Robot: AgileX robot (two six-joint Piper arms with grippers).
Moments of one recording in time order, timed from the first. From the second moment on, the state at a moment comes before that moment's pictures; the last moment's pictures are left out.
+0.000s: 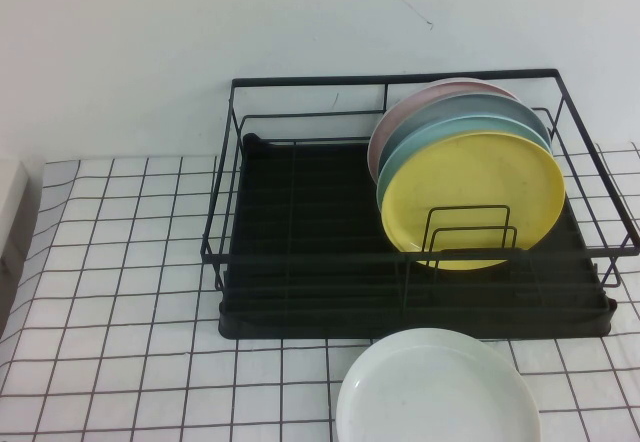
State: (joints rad) right arm -0.02 -0.01 0.02 0.01 0.41 -0.16; left arm -0.12 -0.01 0.02 0.02 0.37 -0.17
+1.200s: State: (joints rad) right arm -0.02 -0.01 0.02 0.01 0.41 -0.16; left arm -0.12 -0.01 0.02 0.15 -0.38 -0.11
